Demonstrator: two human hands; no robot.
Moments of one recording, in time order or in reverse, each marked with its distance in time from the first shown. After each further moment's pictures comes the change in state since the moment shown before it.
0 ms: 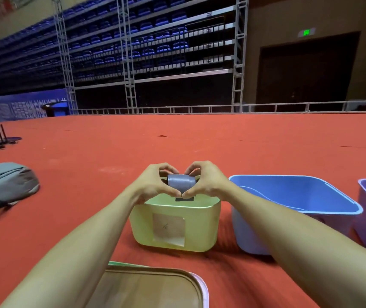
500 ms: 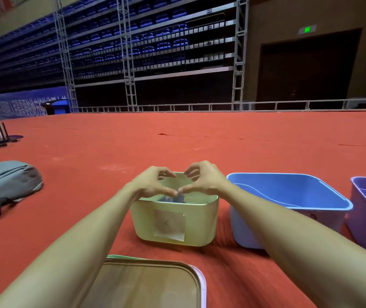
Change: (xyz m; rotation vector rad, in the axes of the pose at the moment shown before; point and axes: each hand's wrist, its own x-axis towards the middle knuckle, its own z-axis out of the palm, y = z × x) left_hand -0.008 0.003 -0.005 0.254 -0.091 -0.053; right_hand -0.011 -0.009 0.000 -0.128 -0.008 -0.020
